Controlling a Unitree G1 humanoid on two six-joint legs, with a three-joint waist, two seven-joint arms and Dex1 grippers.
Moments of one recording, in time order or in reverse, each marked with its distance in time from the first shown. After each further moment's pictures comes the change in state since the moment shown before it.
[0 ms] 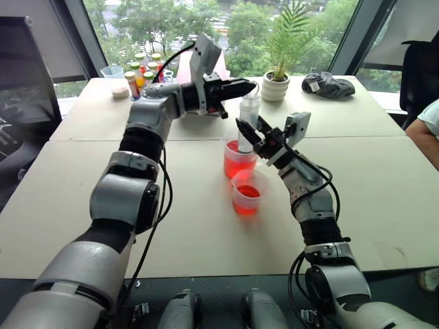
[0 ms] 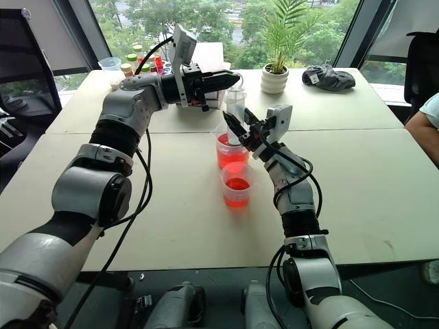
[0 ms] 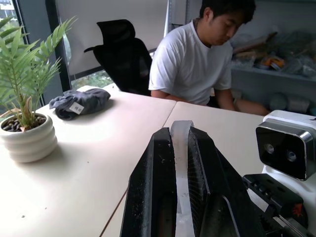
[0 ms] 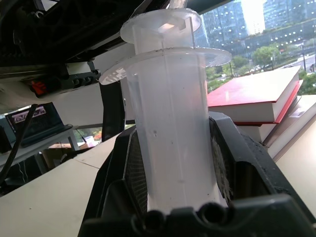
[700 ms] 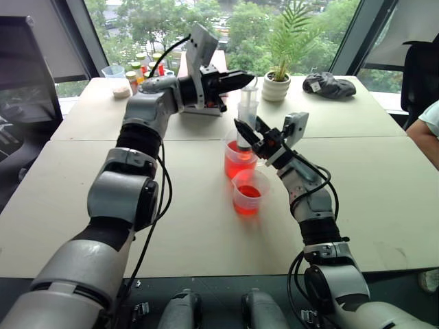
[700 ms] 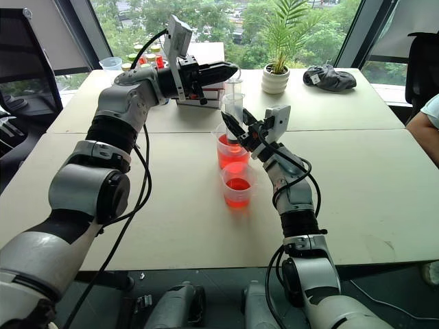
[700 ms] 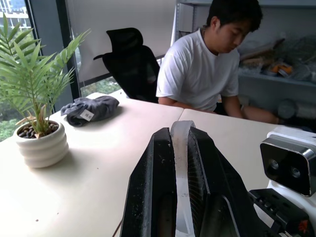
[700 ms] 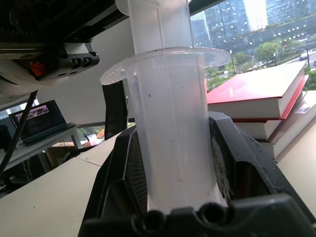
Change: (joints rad) left arm -0.013 0.006 0.029 0.003 -0.001 0.000 0.016; right arm -0.002 0.006 0.000 0.000 -0.001 0.008 0.000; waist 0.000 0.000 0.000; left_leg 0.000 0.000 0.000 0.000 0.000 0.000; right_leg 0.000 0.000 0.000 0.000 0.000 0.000
